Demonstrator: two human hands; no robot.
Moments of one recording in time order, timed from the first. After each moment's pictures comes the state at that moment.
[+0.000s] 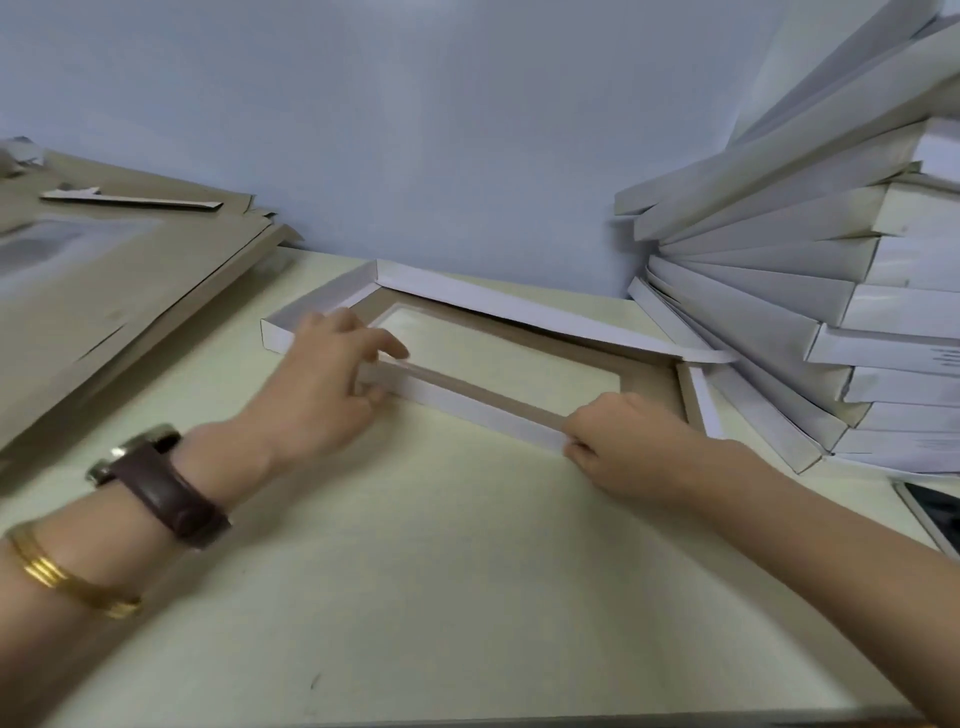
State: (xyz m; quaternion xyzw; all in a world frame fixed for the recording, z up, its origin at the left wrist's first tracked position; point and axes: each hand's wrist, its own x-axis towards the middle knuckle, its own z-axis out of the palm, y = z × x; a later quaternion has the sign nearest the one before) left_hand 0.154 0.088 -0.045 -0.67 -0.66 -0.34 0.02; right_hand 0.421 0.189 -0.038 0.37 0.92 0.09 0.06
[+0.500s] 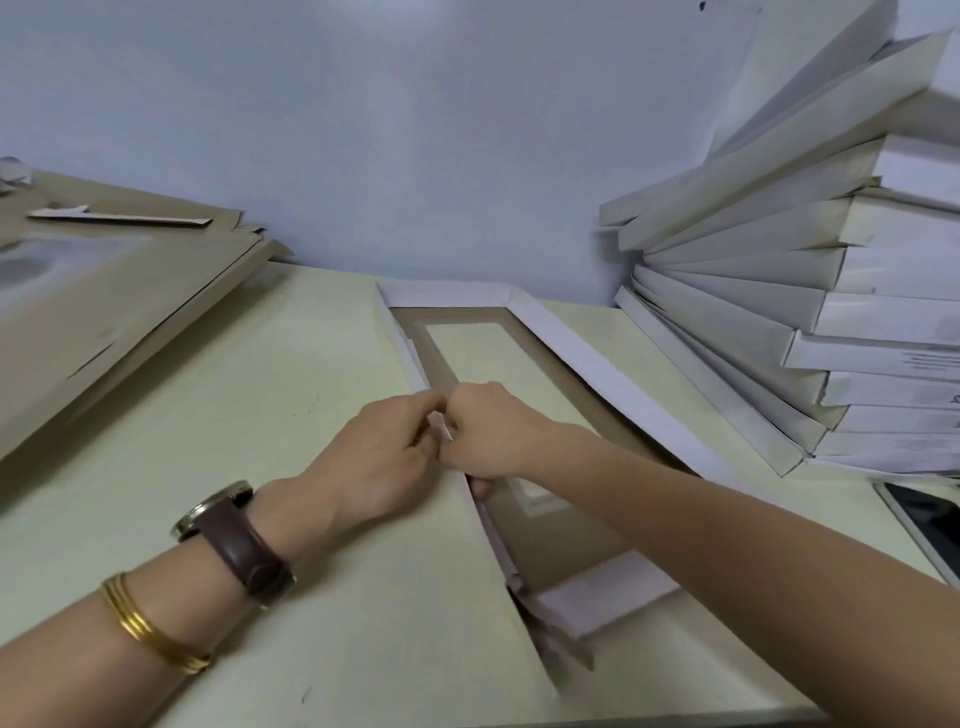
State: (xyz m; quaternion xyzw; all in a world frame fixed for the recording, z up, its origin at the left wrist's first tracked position) left_hand 0.202 0.093 -0.066 -0.68 -0.64 -0.32 -0.14; right_hand 0.324 0.156 -0.028 0.43 0.89 -0.17 -0.01
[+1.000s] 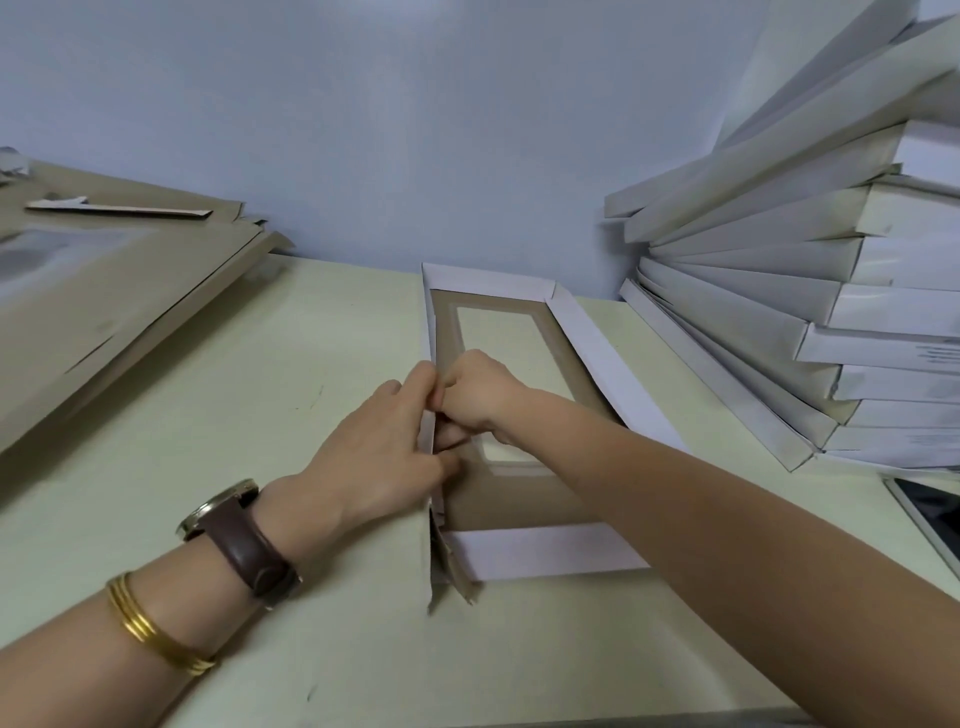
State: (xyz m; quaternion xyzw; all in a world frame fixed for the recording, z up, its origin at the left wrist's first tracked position) left_hand 0.205 0.085 -0.062 -0.65 -0.68 -0.31 -0.14; right_hand 0.295 0.184 -0.034 0.51 0.77 -0.36 -0.11
